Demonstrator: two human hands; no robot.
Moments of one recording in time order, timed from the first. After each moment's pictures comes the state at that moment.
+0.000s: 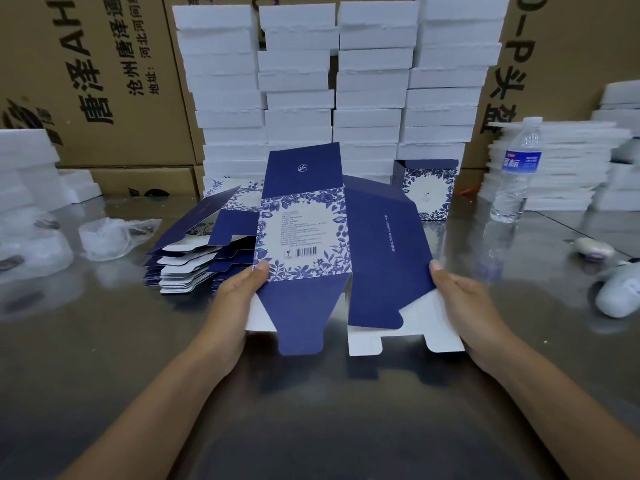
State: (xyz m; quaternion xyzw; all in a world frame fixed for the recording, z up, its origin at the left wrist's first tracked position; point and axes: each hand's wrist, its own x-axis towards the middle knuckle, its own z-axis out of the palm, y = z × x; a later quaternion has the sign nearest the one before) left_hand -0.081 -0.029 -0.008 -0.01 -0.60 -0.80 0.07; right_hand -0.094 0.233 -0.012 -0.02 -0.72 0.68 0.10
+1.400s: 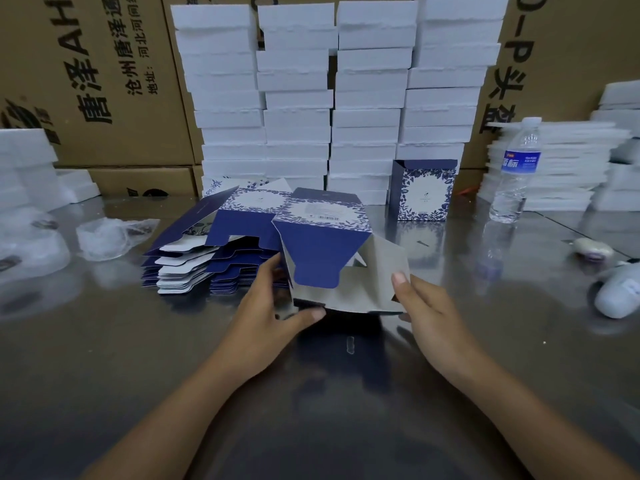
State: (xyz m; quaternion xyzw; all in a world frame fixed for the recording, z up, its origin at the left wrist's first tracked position) left_hand -0.084 -0.022 -0.030 -0.15 -0.82 -0.53 0.15; right_hand -0.078 0.201 -0.020 0.18 -0.79 0.57 0.15
